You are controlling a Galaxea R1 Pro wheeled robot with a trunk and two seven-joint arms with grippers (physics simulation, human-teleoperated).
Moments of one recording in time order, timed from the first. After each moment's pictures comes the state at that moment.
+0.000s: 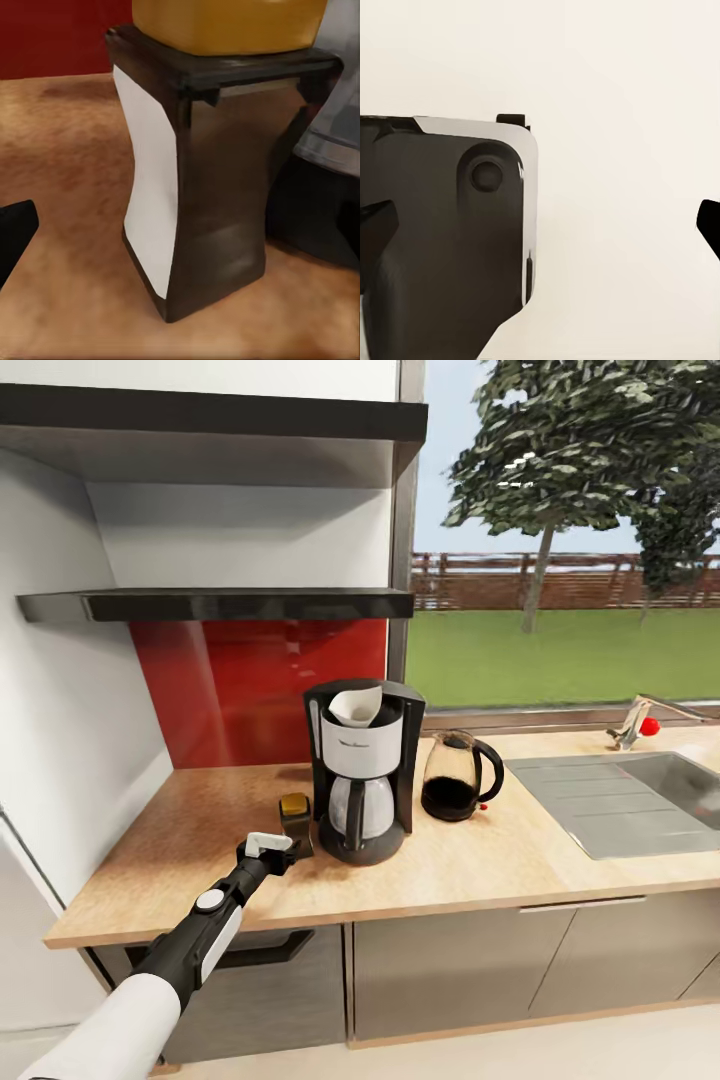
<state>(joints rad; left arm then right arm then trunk) -0.67 0.02 -0.13 -0.63 0.10 -0.14 -0.17 -0.15 -0.13 -0.81 -0.03 0.82 -0.11 0.14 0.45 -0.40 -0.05</state>
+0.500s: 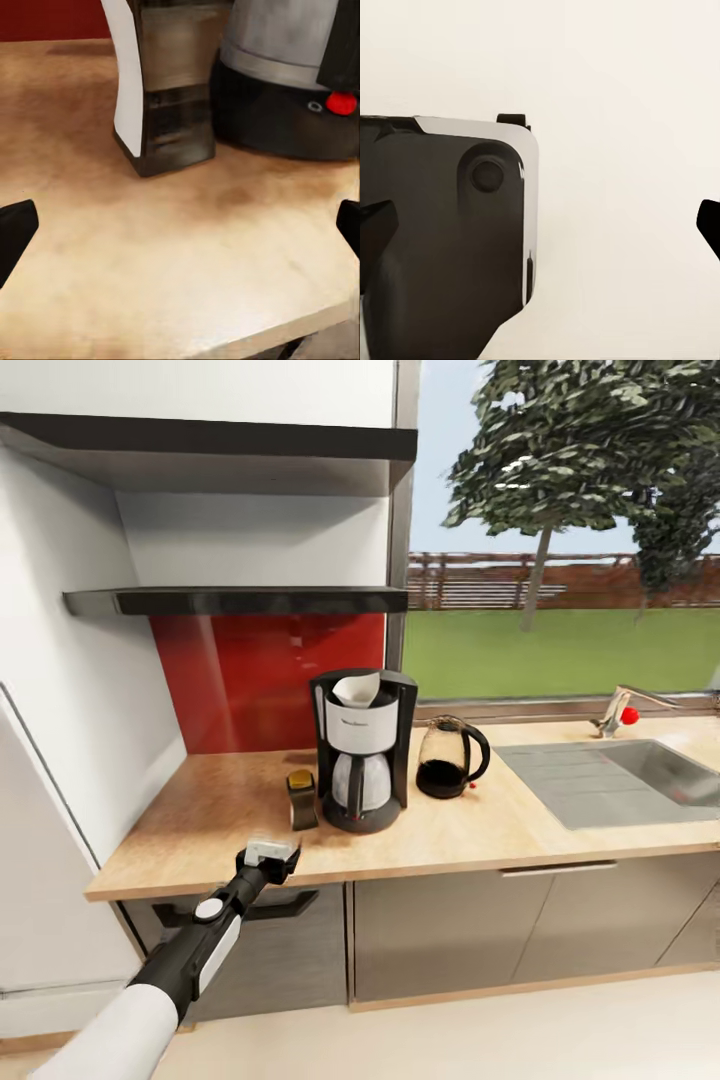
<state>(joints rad) -0.64 0.03 -0.13 -0.63 0.10 -0.15 -0.17 -0.15 -0.13 -0.81 -0.03 0.82 -0.11 0.14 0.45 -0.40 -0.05</state>
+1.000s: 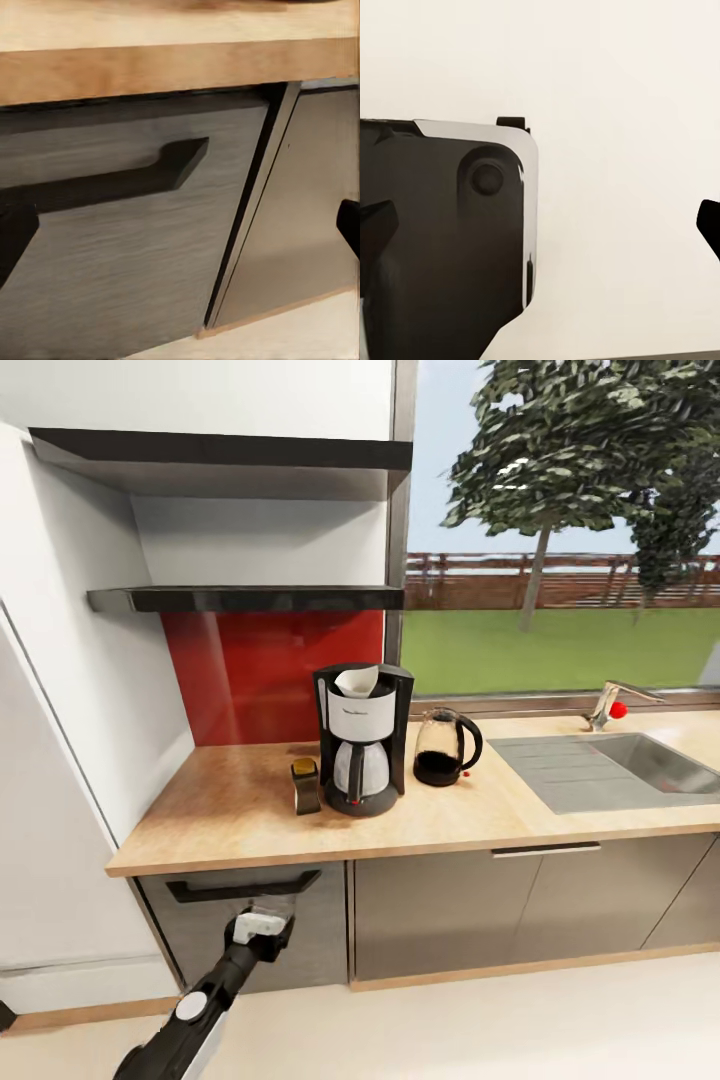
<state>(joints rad) -0.40 0.03 -0.13 -0.65 0.10 -0.30 -0.16 -0.15 -0.13 -0.82 -0.04 0.82 -0.11 0.14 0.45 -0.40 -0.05</state>
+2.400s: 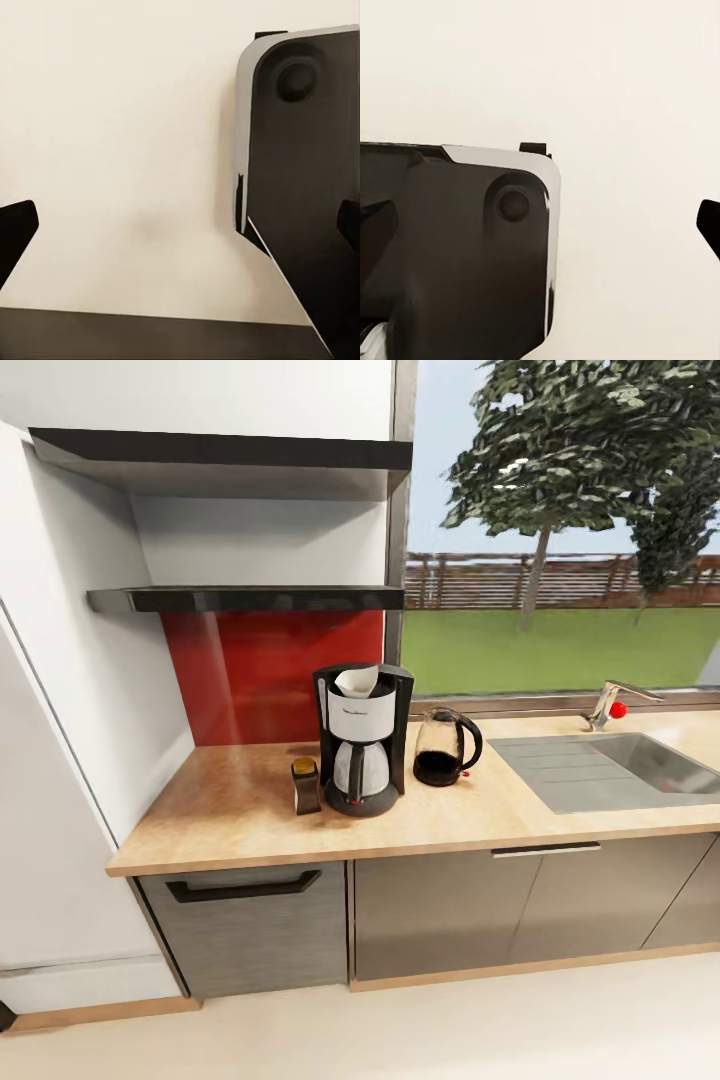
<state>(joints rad) -0.05 0.07 -0.13 0.04 0.09 -0.17 0.13 -0.15 -0.09 -0.81 -0.04 0.82 -0.18 0.15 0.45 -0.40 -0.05</state>
